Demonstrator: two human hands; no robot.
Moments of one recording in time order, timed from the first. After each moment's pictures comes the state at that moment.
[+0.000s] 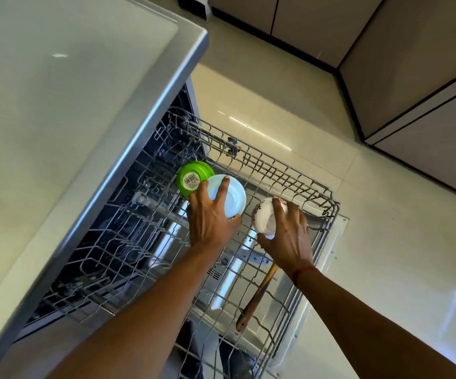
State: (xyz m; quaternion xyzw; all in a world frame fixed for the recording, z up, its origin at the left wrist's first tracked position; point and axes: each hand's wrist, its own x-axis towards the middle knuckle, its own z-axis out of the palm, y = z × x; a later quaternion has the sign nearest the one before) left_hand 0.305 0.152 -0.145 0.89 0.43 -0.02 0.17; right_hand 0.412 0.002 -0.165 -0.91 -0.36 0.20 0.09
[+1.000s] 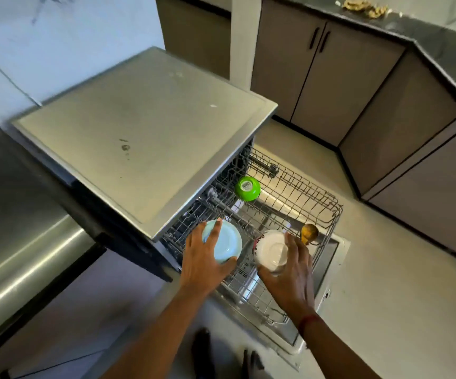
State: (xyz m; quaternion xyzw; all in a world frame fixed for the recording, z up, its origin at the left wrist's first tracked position) left_hand 0.004 0.052 0.019 0.86 0.43 0.13 0.24; right_hand 0.149 -0.093 0.012 -0.88 -0.36 0.09 0.29
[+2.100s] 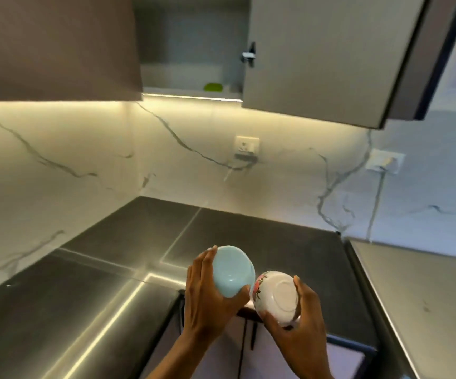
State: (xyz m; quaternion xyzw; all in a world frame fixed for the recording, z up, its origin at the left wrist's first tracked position) left_hand -0.447 -0.115 0.248 0.48 0.69 0.54 -0.09; right_hand -0.271 -0.052 0.212 -0.40 -0.72 0.29 0.49
